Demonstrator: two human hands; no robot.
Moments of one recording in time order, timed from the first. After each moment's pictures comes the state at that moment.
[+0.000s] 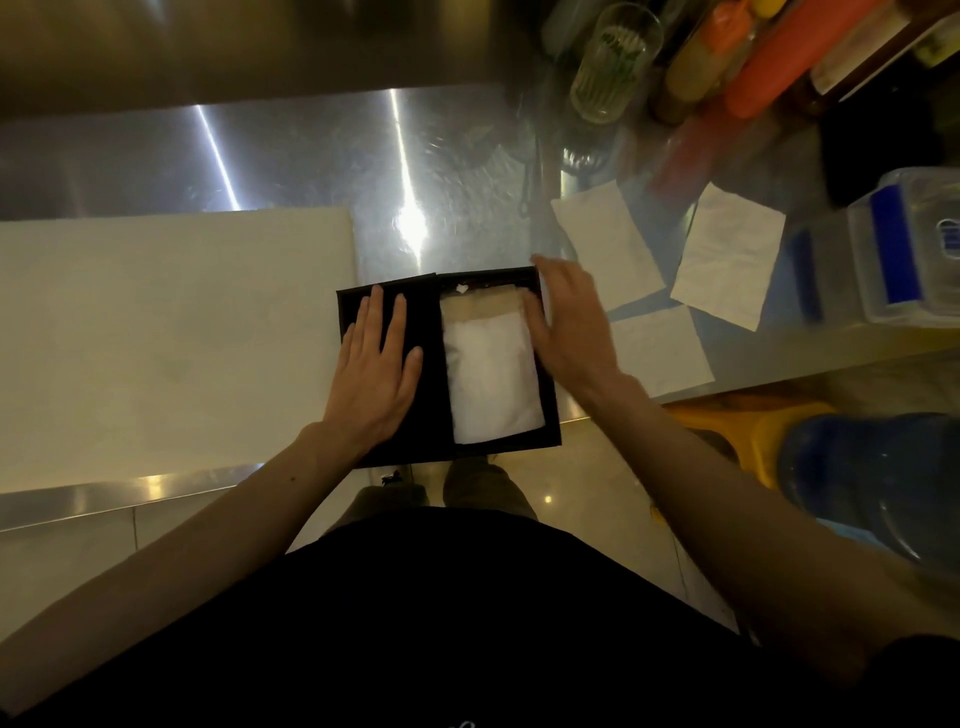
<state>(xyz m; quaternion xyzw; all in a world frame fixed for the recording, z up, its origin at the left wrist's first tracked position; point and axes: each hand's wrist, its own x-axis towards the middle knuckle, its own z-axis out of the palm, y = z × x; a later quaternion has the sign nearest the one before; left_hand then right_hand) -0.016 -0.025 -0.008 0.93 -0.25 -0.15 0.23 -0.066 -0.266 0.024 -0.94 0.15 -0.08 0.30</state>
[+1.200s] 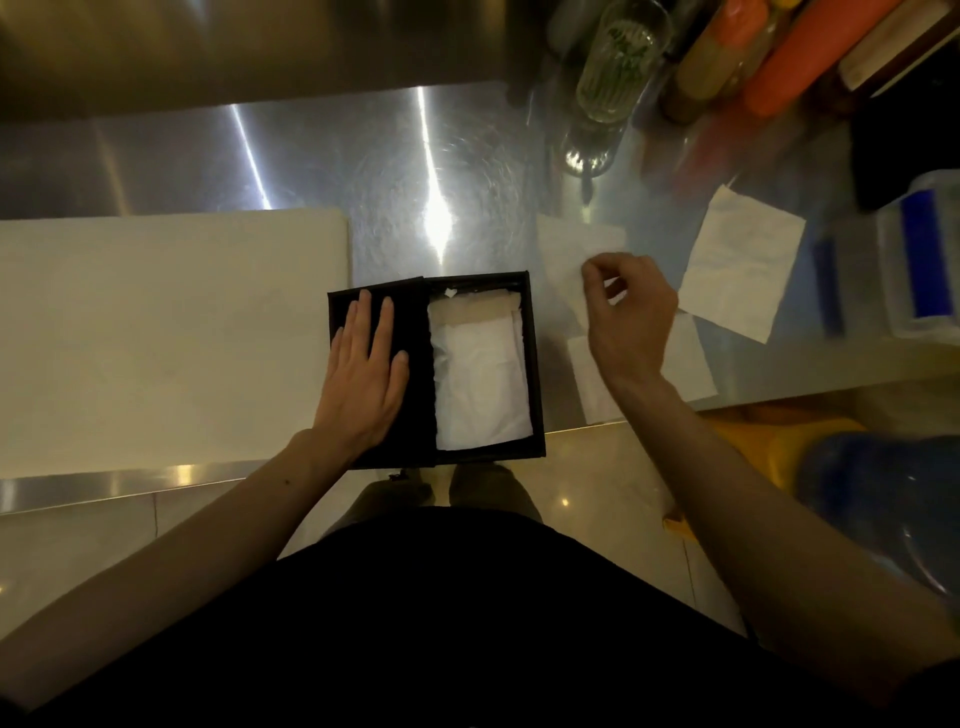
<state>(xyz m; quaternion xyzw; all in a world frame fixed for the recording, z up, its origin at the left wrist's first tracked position) -0.023 -0.033 -0.009 0.94 -0.22 -0.13 0.22 -0.069 -0.315 0.046 -0.87 0.28 -0.19 0.36</state>
